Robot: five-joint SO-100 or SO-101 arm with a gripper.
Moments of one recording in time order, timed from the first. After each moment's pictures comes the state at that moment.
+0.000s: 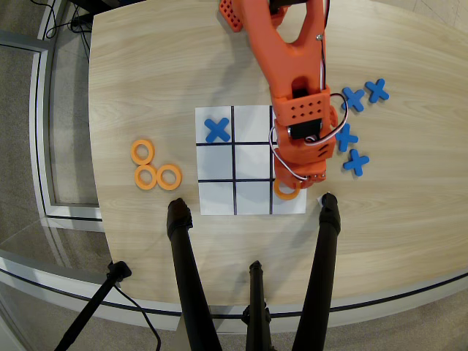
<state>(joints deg) -14.6 80.6 118.9 9.9 -76.3</state>
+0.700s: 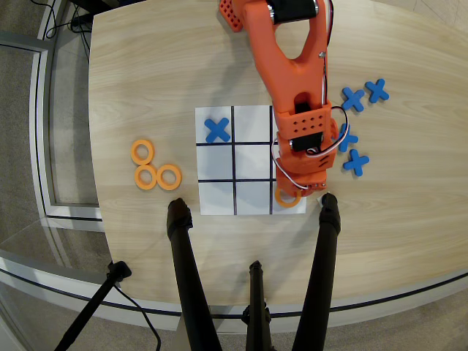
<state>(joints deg) -14.6 73.9 112.1 9.8 -76.3</state>
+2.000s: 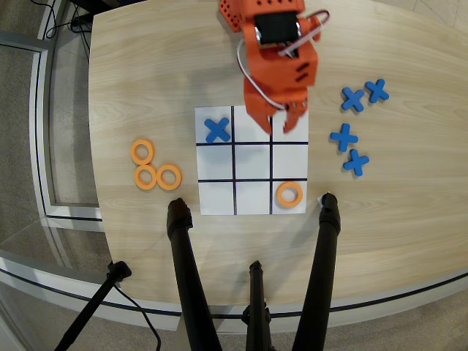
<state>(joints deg) -8.5 146.2 154.6 45.4 -84.1</state>
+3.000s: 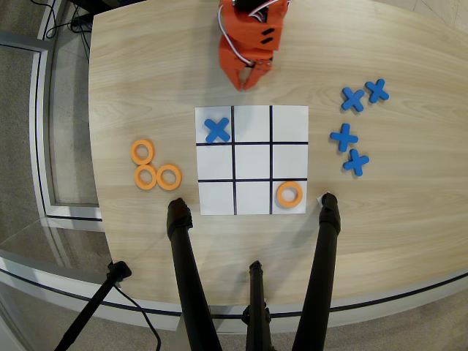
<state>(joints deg) 13.1 192.4 180.4 73.4 -90.5</state>
